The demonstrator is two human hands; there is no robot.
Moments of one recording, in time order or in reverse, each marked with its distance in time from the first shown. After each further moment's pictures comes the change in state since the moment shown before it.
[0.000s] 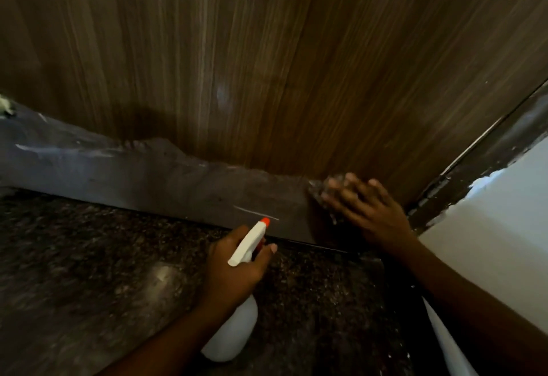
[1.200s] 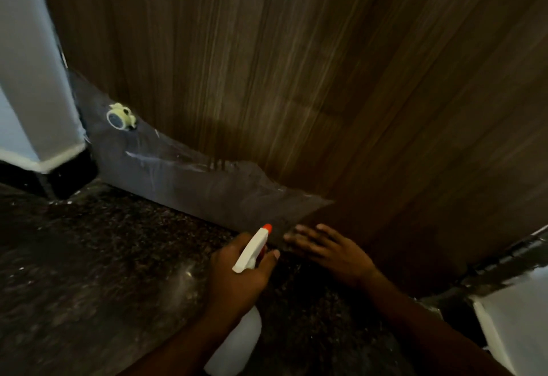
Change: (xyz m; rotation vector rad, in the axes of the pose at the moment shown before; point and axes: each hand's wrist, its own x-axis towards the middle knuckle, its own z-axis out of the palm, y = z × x) left_hand 0.016 -0.017 -0.097 0.013 0.218 -0.098; right_hand 0.116 -0.123 0.028 -0.088 -0.098 -0.379
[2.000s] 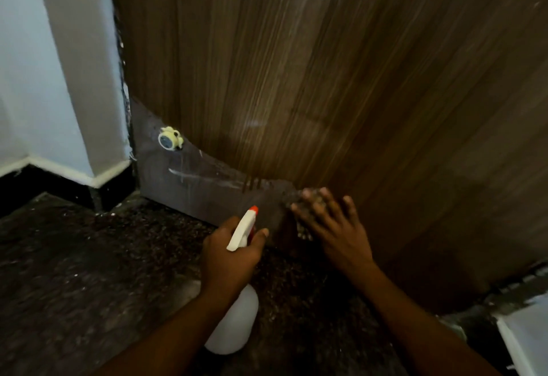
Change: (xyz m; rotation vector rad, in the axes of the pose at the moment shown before) left_hand 0.040 0.006 -0.071 0.058 0.196 0.039; right_hand 0.094 0.023 -0.067 0.198 0.156 0.493
